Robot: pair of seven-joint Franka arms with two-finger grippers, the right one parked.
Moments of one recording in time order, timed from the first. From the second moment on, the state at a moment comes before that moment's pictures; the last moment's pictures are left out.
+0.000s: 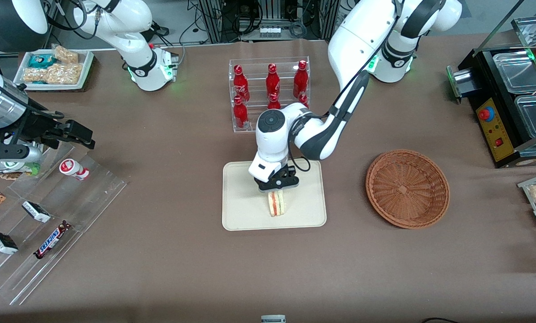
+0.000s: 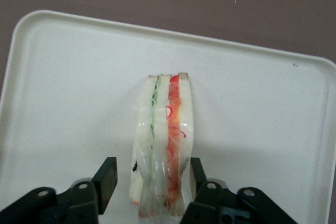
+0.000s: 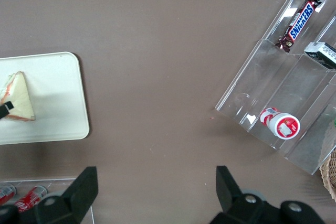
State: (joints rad) arm -0.72 0.72 -0.06 -1.49 0.24 2.33 -1.14
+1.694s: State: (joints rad) arm -0.09 -0.04 -0.04 -1.74 0.06 1.64 -0.16
